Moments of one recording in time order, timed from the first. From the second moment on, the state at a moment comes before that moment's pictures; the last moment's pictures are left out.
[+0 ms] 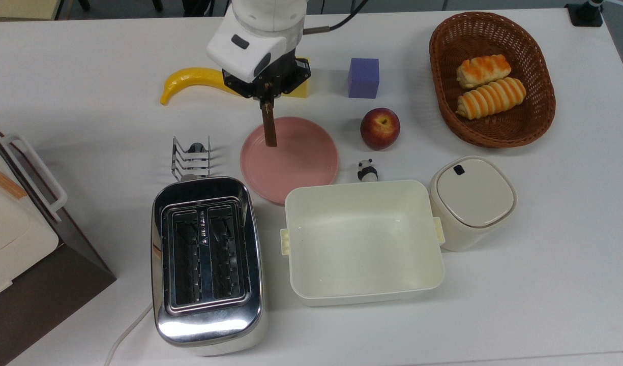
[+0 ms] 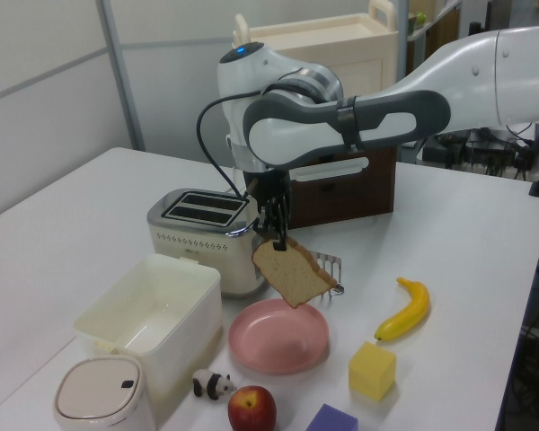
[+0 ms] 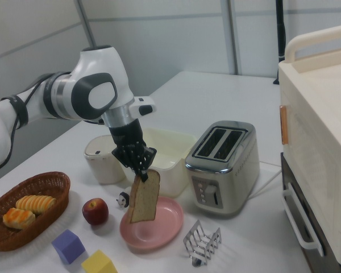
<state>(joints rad) -0.15 0.28 0.27 -1.49 -0.17 1.71 -0.06</state>
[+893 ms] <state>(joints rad) -0.13 0.31 0.28 -1.49 -0.18 1.71 -0.06</state>
